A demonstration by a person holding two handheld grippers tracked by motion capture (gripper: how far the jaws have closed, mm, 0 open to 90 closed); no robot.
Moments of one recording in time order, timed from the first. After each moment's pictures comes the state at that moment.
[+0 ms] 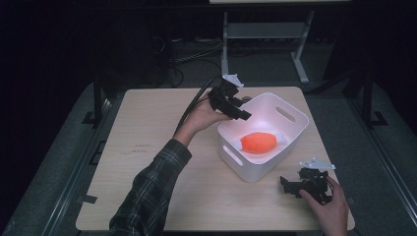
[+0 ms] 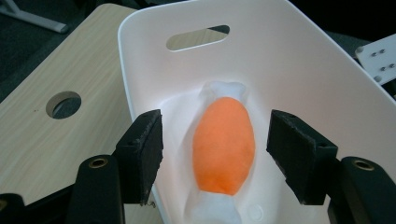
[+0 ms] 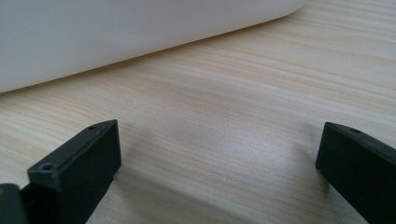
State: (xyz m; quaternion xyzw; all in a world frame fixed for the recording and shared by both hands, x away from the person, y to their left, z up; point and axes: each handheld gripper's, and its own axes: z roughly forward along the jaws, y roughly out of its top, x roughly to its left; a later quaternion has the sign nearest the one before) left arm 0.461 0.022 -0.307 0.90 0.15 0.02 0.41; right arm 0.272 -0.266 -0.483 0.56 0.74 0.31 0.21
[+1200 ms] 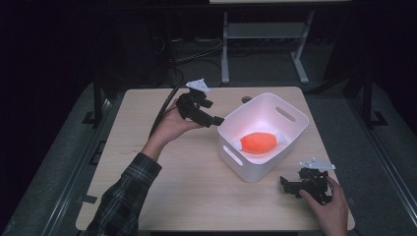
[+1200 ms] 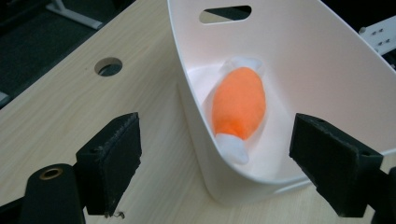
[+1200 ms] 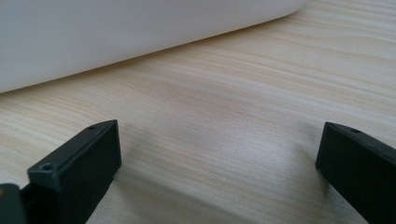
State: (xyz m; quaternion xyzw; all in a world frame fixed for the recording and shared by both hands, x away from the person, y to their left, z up) left arm 0.429 0.105 -0.308 0.88 0.20 0.06 0.42; right arm 0.272 -0.266 -0.484 0.55 0.74 0.31 0.22
